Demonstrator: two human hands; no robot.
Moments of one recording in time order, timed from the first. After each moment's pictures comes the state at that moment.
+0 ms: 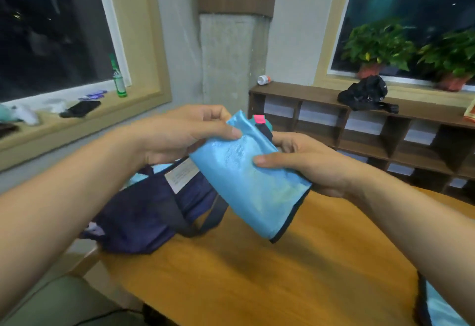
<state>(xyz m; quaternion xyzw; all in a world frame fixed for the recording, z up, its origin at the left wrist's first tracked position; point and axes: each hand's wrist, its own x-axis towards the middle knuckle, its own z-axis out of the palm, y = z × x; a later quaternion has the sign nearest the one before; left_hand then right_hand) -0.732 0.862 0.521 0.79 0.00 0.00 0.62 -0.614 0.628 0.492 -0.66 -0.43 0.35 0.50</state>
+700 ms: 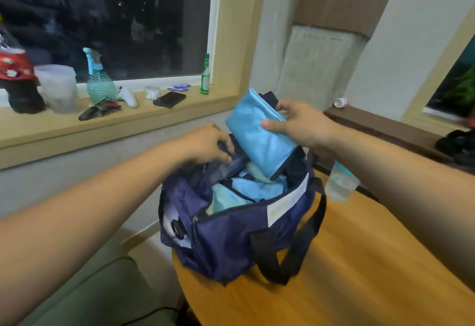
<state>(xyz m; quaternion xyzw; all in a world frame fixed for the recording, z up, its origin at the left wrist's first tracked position) -0.740 1.092 0.441 0.95 0.22 0.12 0.20 -0.593 0.903 0.525 -0.79 -0.47 0.13 0.36</state>
